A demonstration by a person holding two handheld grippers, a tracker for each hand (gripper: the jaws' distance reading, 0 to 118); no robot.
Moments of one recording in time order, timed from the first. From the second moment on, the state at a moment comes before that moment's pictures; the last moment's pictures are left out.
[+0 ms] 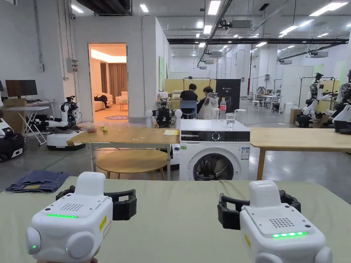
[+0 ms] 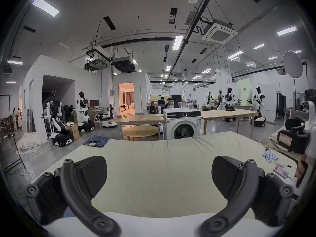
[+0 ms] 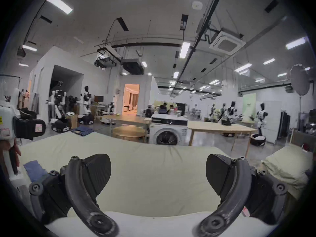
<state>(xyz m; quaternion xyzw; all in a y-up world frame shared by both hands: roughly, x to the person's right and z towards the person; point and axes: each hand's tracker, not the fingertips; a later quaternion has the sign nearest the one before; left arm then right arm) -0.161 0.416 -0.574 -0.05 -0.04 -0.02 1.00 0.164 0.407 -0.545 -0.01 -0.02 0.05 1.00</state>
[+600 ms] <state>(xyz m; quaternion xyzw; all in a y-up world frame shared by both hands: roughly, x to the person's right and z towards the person) -0.159 0.415 -0.572 -0.05 -0.04 -0.01 1.00 0.169 0.419 -0.537 -0.04 0.03 0.00 1.00</state>
